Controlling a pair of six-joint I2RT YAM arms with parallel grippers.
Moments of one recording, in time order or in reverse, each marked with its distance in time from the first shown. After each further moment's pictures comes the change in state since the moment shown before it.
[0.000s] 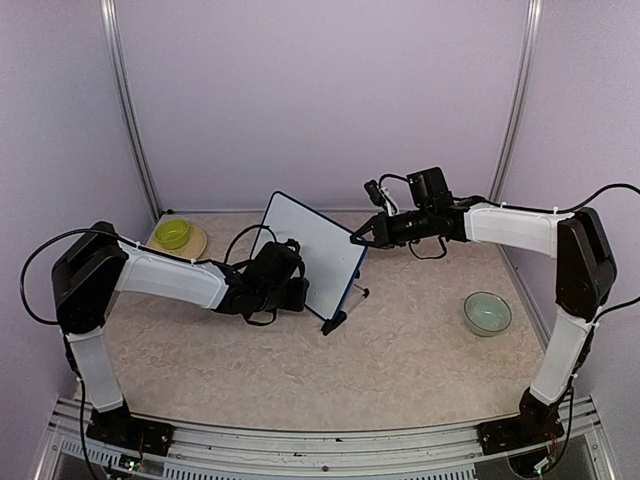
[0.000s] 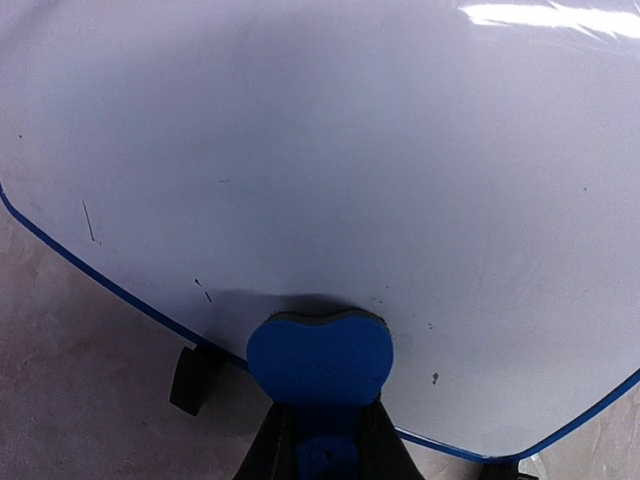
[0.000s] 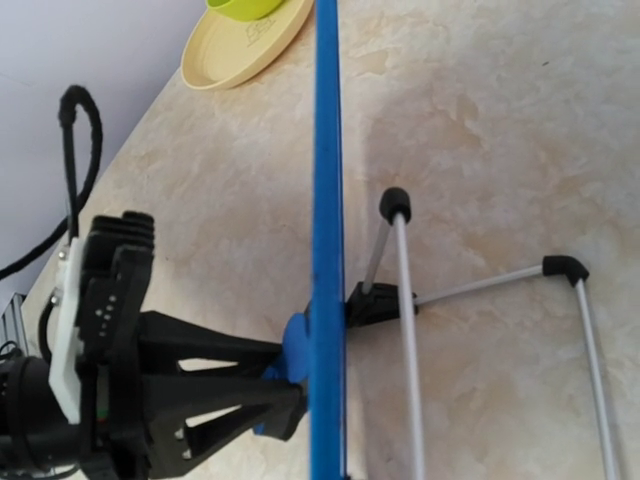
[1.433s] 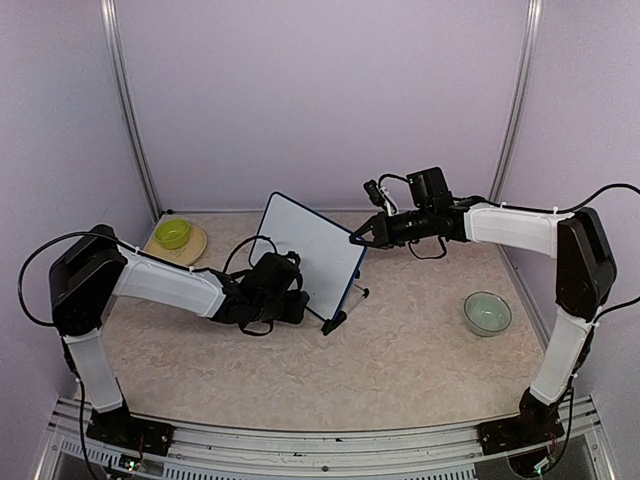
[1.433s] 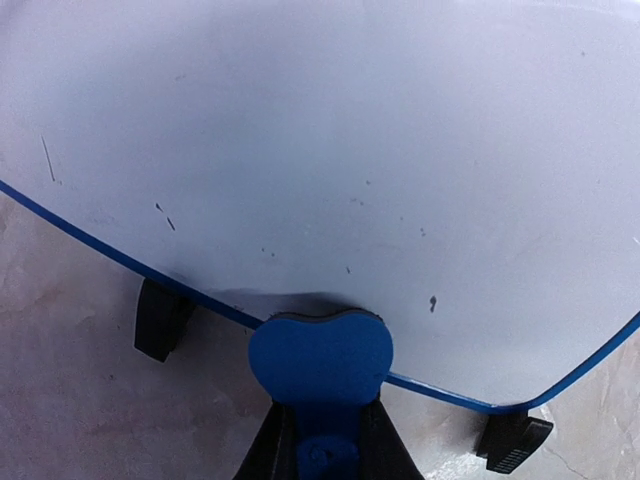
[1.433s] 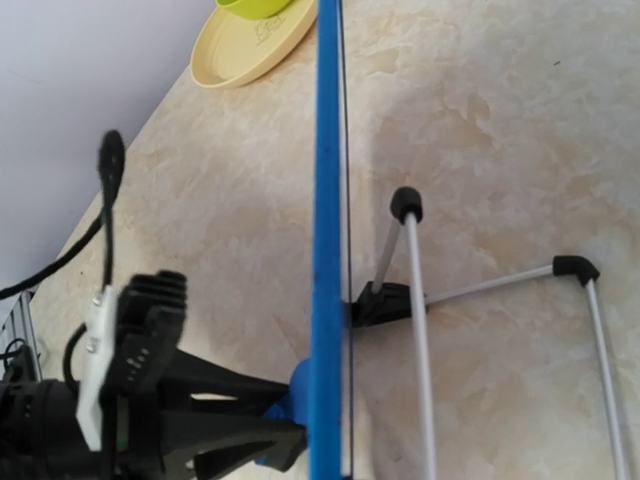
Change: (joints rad) left arm -0.019 -0.018 -0.070 -0.002 0.047 -0.014; right arm 0.000 0.000 0.000 0.005 -0.013 0.004
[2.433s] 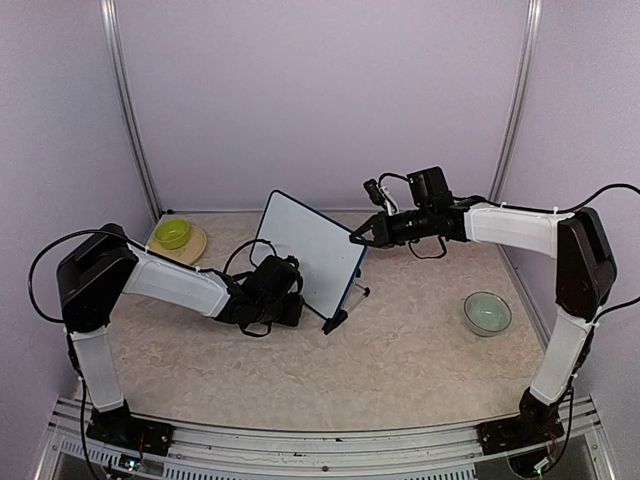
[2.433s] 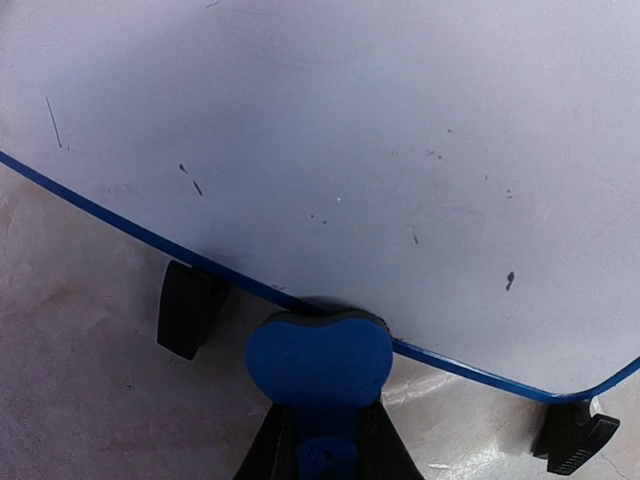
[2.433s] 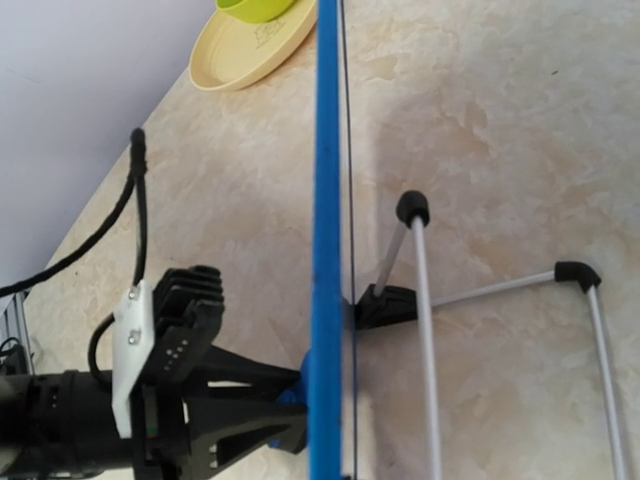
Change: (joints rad) left arm 0.018 0.048 0.010 -0.002 -0.013 0.034; right arm 0.000 0.000 0.000 0.005 0.003 -0.005
